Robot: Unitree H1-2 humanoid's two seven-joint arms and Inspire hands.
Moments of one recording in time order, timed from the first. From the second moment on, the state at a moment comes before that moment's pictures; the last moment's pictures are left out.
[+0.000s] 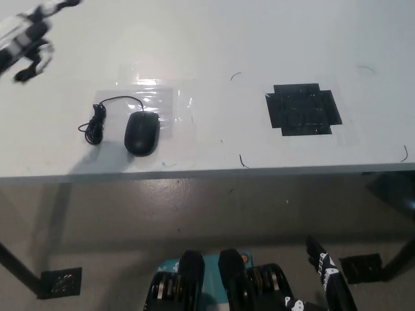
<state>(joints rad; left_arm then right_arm) -0.83 0.82 -0.22 0.00 -0.26 0.24 -0.45 0.07 -0.04 0.11 0.32 -0.07 -0.39 0.01</state>
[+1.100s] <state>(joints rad) -1.26 0.63 -0.66 0.76 0.09 0.43 -0.87 0.08 -0.09 0.11 0.30 -0.09 -0.40 0.01</state>
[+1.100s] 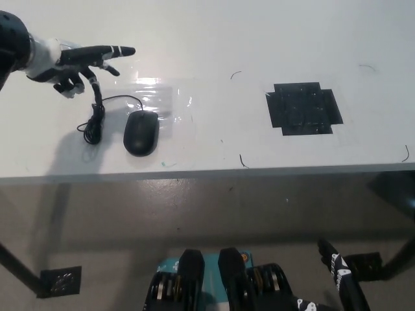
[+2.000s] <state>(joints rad) -1.28 0.48 -0.62 0.98 0.24 0.33 -0.89 0.06 -0.10 0.11 0.30 -0.09 -0.42 0.01</state>
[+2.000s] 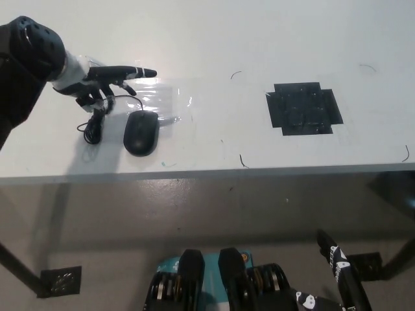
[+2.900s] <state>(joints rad) -1.32 0.39 -0.60 1.22 0.36 0.18 -0.84 0.05 -0.10 0.10 0.28 -0.10 -0.42 0.02</state>
